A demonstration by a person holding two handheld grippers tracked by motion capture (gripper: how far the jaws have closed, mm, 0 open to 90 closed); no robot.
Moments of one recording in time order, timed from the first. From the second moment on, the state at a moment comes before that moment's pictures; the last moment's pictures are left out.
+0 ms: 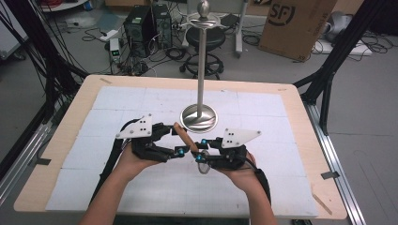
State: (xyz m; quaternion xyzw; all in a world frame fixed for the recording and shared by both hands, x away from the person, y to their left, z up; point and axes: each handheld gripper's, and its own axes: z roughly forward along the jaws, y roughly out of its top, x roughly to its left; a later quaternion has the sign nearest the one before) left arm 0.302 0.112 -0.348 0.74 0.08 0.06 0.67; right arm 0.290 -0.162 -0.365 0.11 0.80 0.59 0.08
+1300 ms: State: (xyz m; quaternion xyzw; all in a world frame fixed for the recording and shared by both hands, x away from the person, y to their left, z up) left arm 0.302 0.112 -0.346 0.75 0.08 0.07 0.65; right arm 0.290 -0.155 -0.371 0.11 0.80 0.58 0.06
